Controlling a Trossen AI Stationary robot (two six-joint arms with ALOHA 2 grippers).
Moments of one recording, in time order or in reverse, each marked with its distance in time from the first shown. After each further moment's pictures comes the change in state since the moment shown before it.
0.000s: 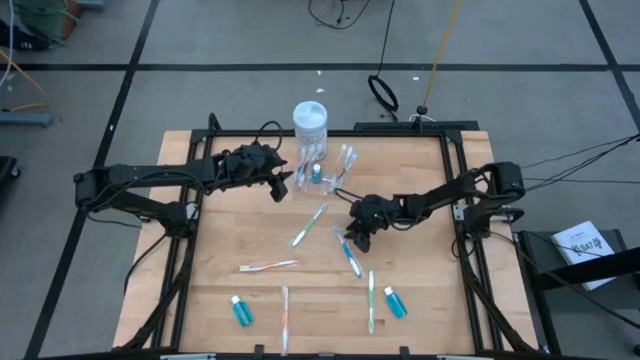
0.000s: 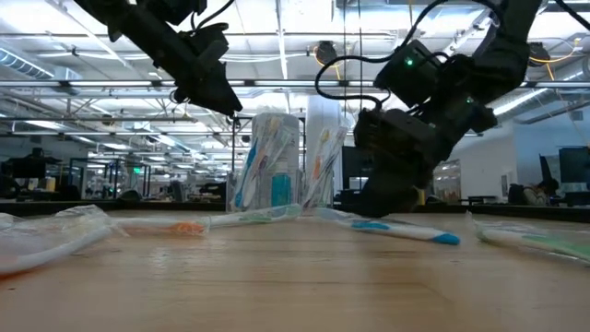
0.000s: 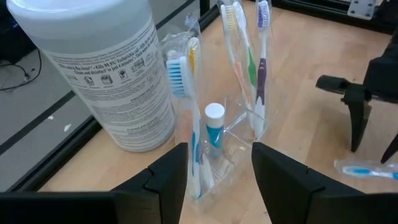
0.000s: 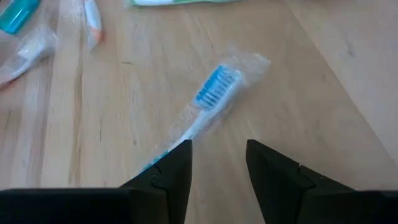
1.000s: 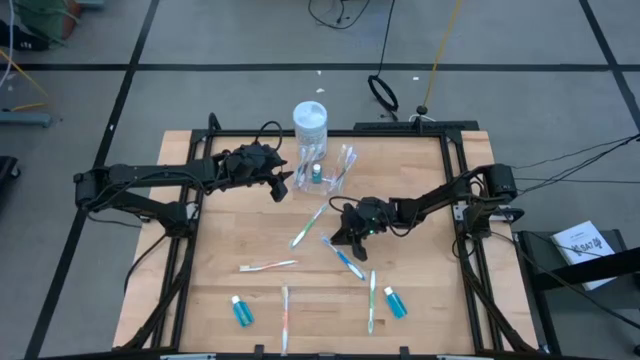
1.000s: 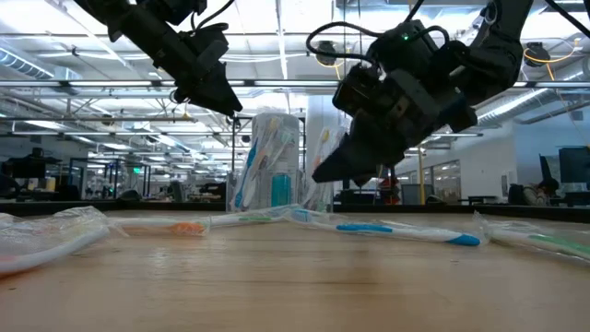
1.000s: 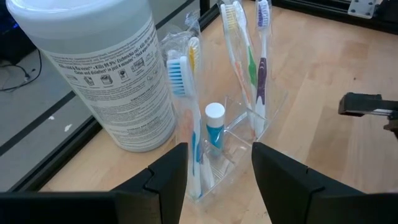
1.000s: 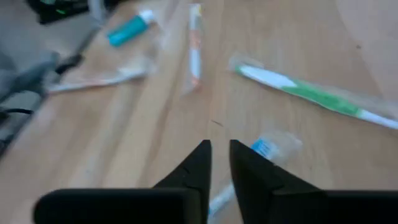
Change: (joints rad) left arm 0.001 0.000 0.000 -0.001 0.000 0.005; right arm 0.054 0.056 0.062 0.246 -0.122 -0.247
